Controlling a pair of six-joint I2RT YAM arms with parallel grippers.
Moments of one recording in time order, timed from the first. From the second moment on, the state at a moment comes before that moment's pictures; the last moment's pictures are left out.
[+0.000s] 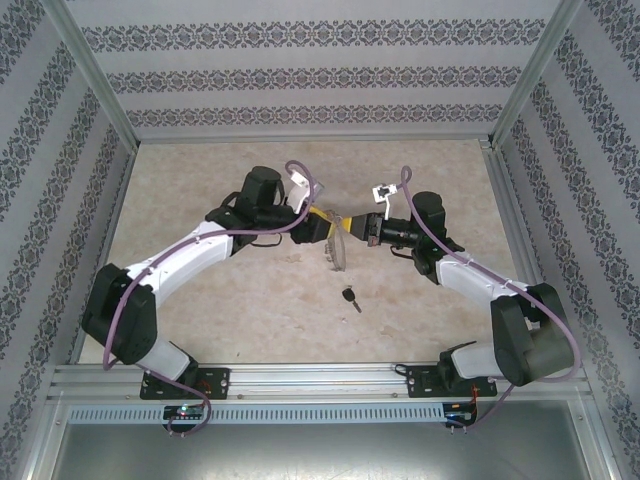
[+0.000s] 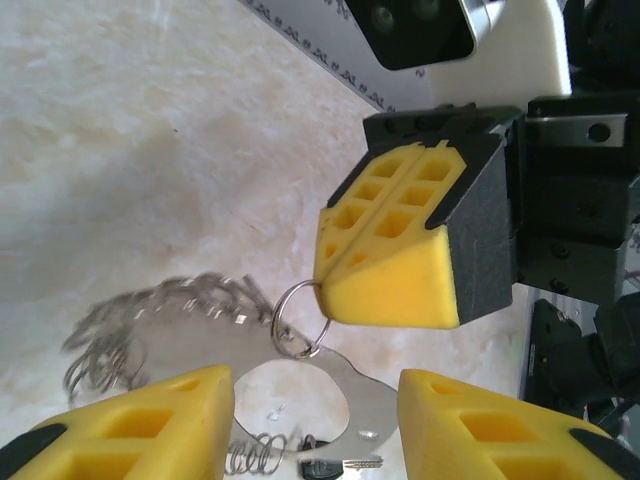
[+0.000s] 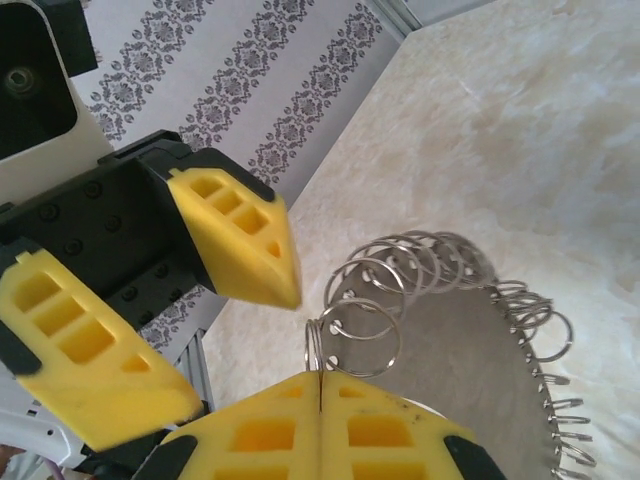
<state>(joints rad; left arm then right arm) -0.51 1.51 1.12 -0.16 0.64 -0.13 0.30 1.37 0.66 0.44 -0.90 0.65</state>
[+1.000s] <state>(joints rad) -0.48 1.57 1.09 0.02 0.73 -0.27 0.30 1.36 0.66 0.44 -0.88 0.66</state>
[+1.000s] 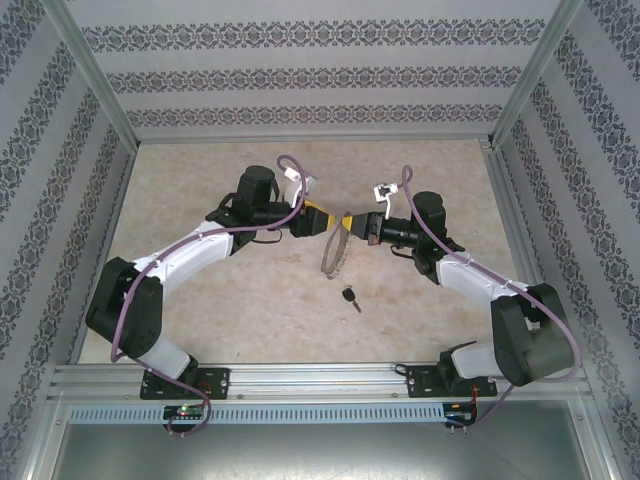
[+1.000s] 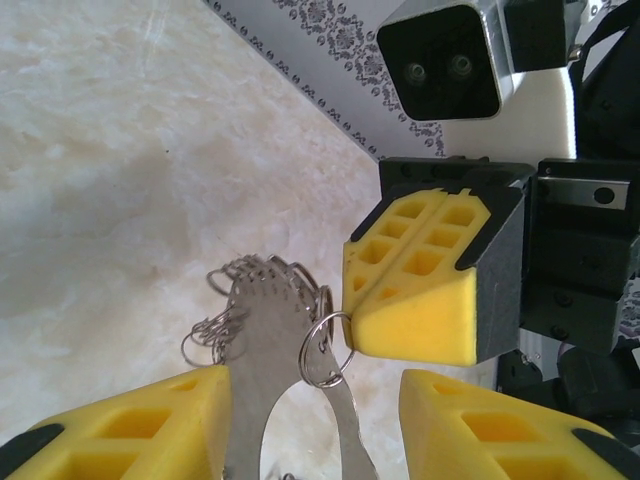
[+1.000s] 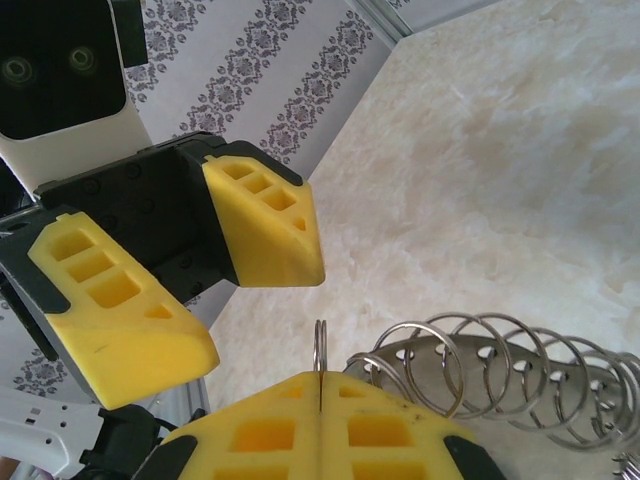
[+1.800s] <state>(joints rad) -0.48 1.64 1.09 0.16 0.81 -0.37 0.30 1.36 0.66 0.44 -0.88 0.66</state>
